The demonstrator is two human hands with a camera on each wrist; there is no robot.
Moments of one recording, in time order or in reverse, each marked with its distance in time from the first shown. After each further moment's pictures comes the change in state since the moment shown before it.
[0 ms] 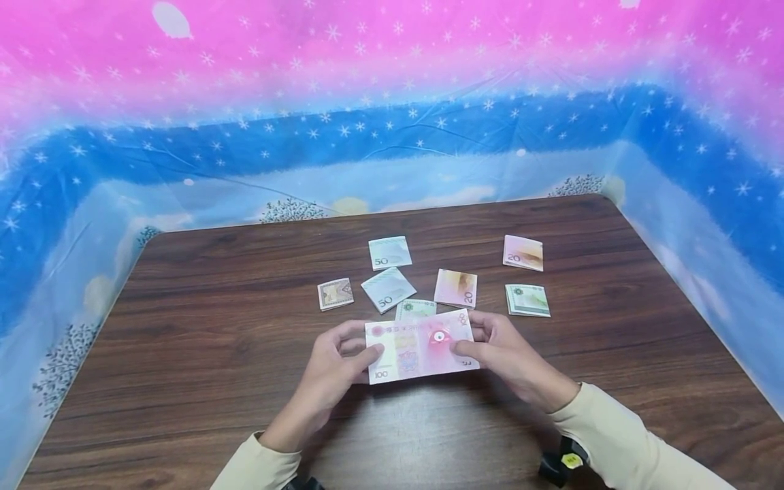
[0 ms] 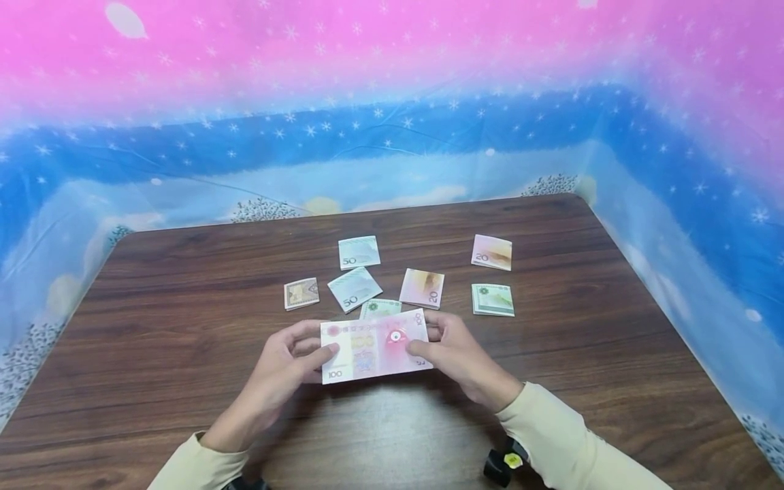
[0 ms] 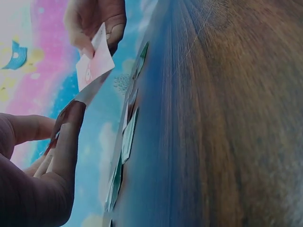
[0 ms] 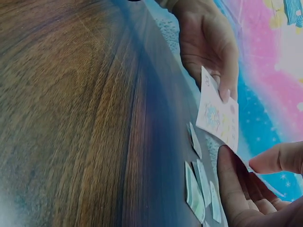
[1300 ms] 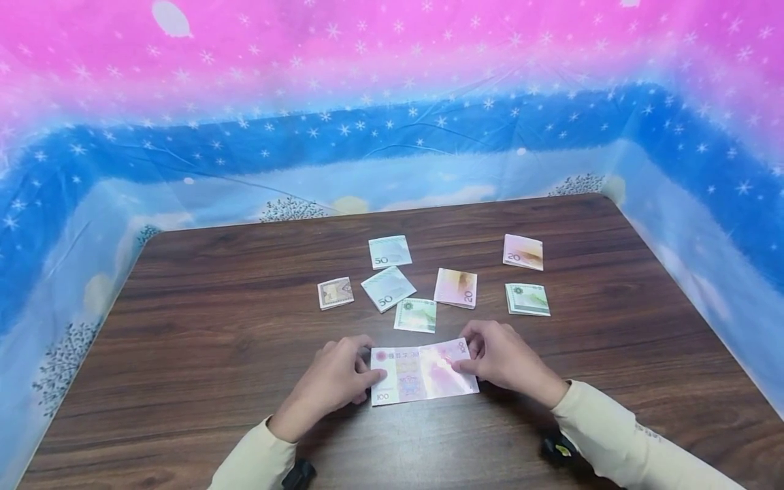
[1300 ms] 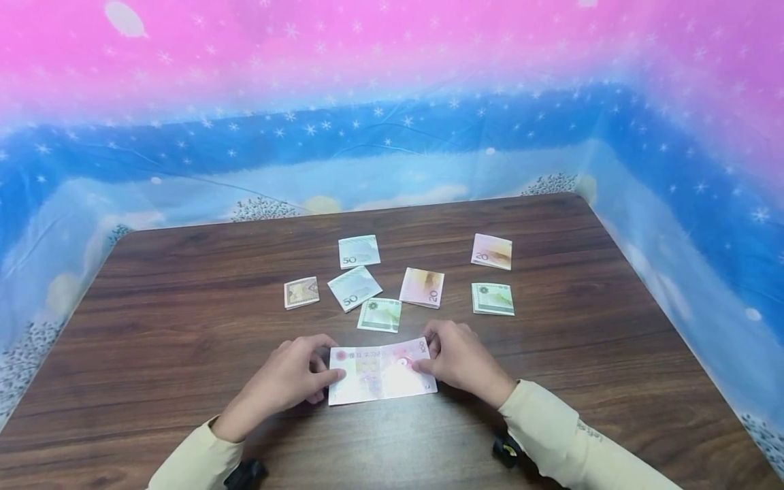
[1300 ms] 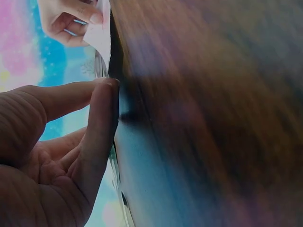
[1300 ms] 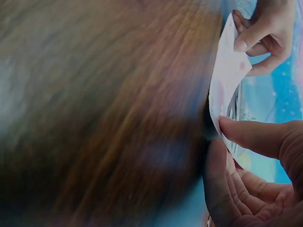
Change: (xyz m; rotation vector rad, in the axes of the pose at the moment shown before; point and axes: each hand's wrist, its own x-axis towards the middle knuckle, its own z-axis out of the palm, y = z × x) left_hand 0.010 -0.009 -0.012 0.834 -0.207 0.127; right_hand 0.011 0.028 -0.014 -0.817 0.078 -0.281
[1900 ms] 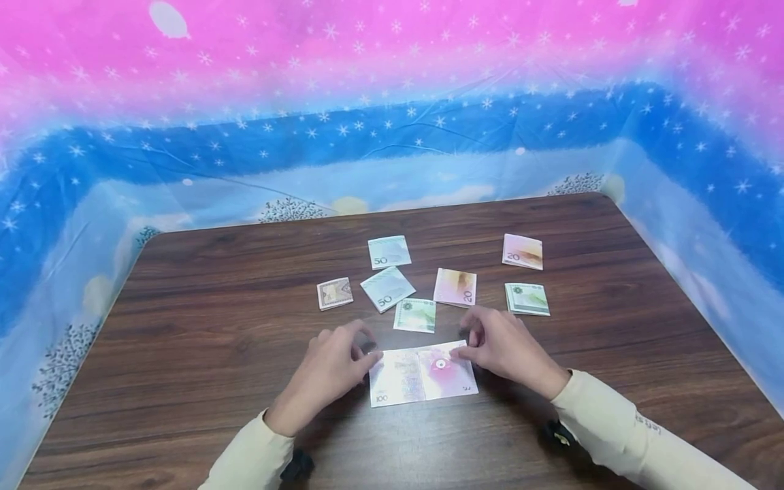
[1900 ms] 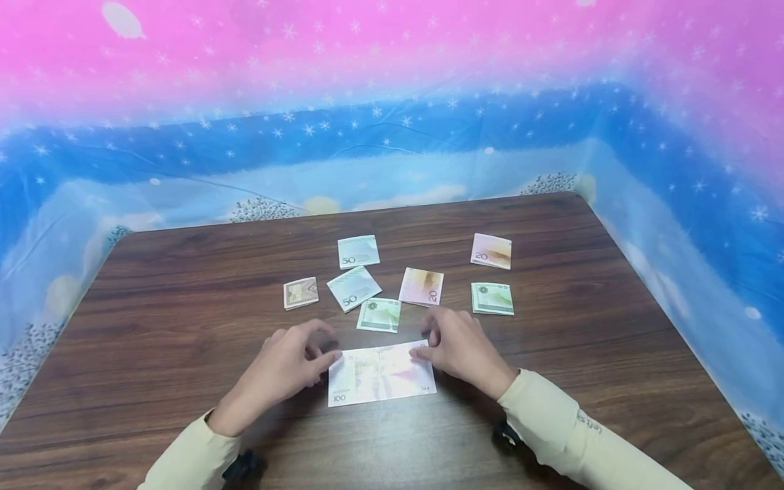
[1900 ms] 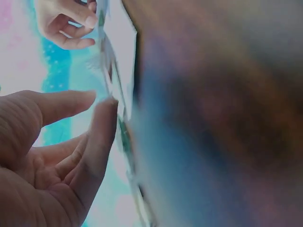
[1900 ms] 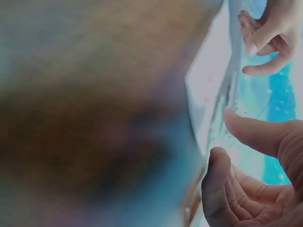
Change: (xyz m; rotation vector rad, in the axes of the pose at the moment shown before) left_hand 0.007 0.005 -0.009 0.140 0.140 0.058; right_hand 0.009 -0.004 -0.011 -0.103 0.044 -0.034
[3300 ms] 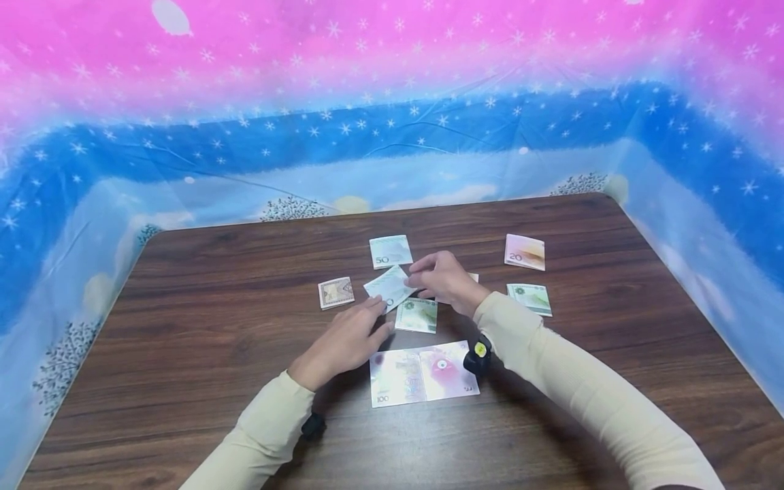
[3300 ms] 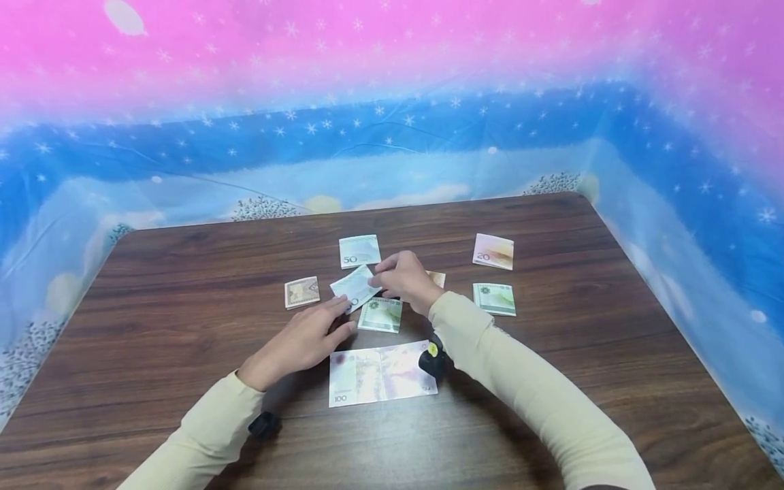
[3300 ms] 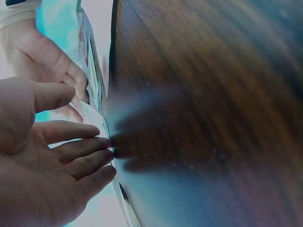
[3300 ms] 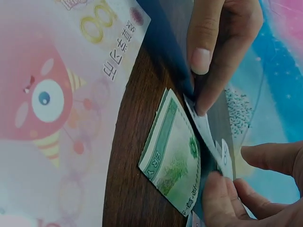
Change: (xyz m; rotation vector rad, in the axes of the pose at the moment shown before) left_hand 0.046 -0.005 0.004 0.132 -0.143 0.098; right_hand 0.119 -0.030 0.016 0.736 -0.154 0.458
